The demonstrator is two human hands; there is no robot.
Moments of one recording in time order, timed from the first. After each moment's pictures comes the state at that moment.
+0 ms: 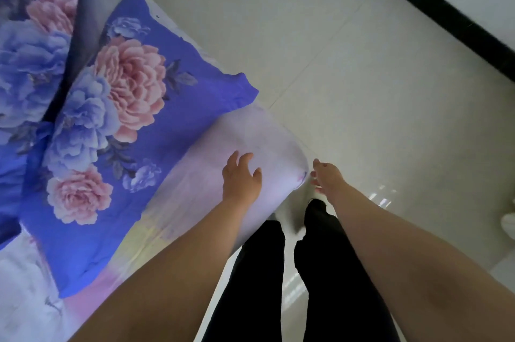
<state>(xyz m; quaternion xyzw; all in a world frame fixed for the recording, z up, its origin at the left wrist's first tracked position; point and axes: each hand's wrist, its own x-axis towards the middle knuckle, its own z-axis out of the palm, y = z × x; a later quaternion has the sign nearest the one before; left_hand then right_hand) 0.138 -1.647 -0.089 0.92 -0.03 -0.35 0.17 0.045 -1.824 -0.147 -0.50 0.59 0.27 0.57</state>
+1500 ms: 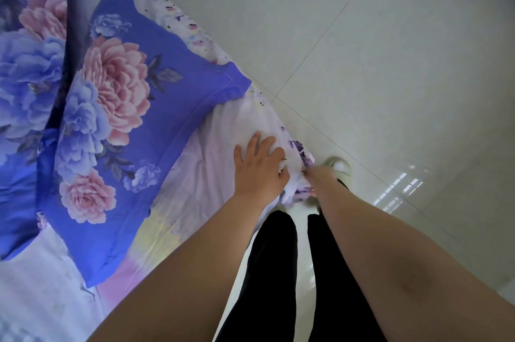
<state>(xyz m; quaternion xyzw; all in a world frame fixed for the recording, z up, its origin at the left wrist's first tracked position) 0.124 -1.691 -0.089 0.92 -0.31 -0.25 -0.04 0.043 -1.803 -0.189 -0.45 0.61 0.32 0.57</state>
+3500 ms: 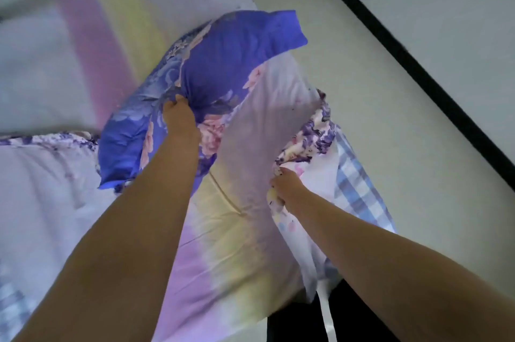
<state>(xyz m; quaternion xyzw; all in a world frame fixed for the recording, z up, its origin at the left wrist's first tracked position) 0.423 -1.295 0.169 0.76 0.33 0.00 0.56 0.261 -1.475 0.126 -0.64 0.34 0.29 0.63</state>
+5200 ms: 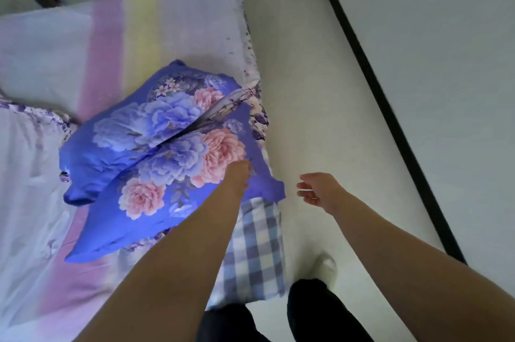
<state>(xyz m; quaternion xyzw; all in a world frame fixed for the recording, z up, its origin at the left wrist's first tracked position) 0.362 -1.682 0.131 0.63 0.43 -0.19 0.61 0.343 -1.874 0.156 -0.62 0.33 0.35 0.62</state>
